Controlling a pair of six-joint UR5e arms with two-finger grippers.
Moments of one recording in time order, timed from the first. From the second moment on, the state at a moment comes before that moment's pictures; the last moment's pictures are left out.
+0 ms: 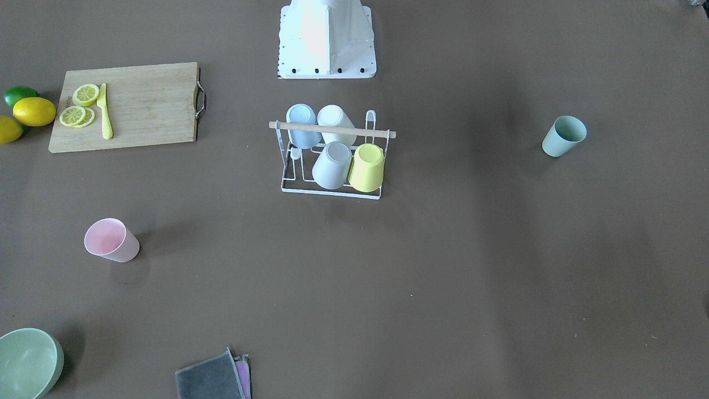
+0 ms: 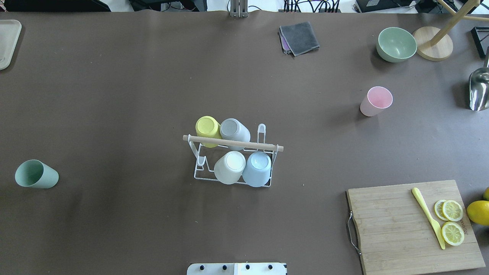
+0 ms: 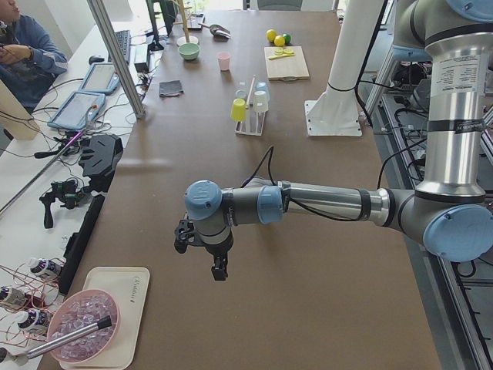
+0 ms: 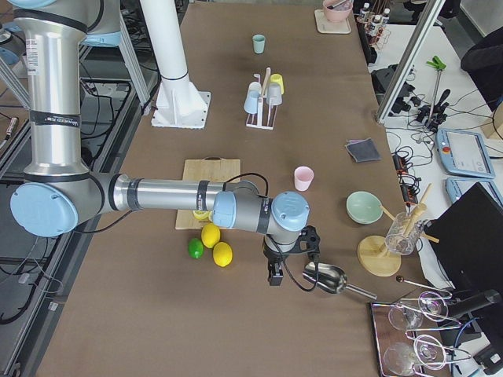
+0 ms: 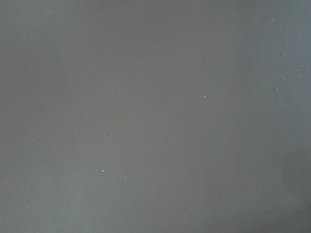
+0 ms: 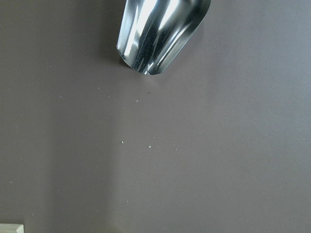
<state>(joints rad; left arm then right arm) -1.58 -1.53 -1.69 -1.39 -2.32 0.10 1.58 -1.61 1.62 -1.68 2.31 -0.17</state>
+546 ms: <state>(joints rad) -1.58 -1.53 -1.69 -1.38 -2.32 0.10 1.58 -1.61 1.62 -1.68 2.32 -0.18</state>
